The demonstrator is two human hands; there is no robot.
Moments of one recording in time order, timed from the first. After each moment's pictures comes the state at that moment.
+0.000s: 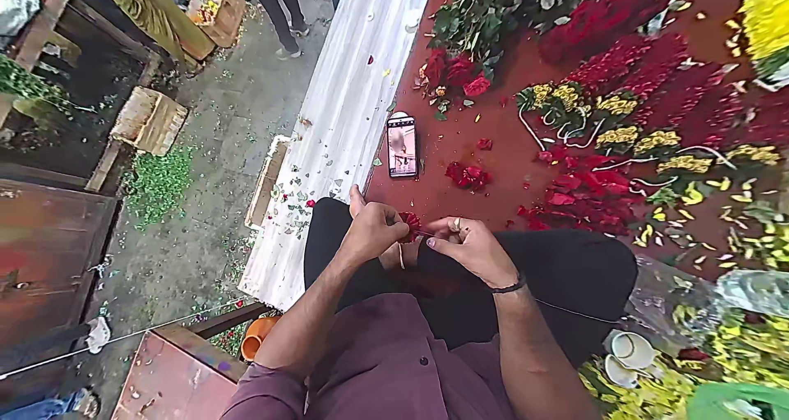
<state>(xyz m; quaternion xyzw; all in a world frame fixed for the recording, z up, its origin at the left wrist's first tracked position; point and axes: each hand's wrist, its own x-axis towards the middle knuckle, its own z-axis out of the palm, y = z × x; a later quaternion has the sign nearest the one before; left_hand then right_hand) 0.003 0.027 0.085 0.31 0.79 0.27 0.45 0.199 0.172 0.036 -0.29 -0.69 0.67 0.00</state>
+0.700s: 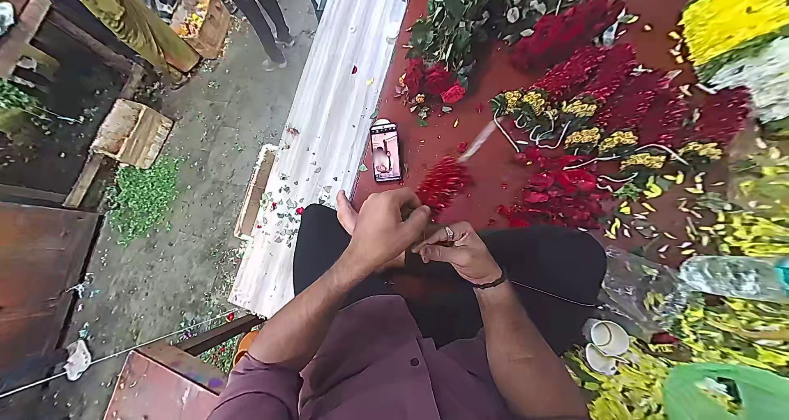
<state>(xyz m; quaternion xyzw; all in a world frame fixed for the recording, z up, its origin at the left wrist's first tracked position) 0.028 0.071 0.129 0.41 0.78 0.34 0.33 0.200 0.173 0.044 -0.08 -0.50 0.85 0.12</state>
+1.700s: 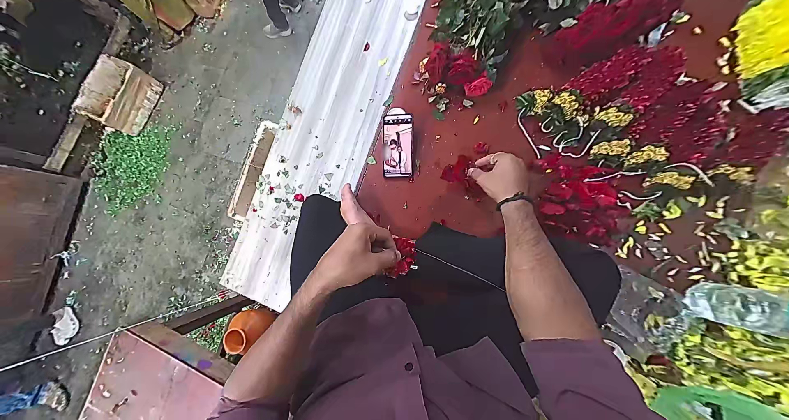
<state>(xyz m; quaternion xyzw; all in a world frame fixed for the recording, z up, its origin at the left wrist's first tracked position) 0.000 0.007 0.112 0.30 0.71 0.33 0.55 0.145 0.333 -0.077 -0.46 -0.83 0.30 -0.09</state>
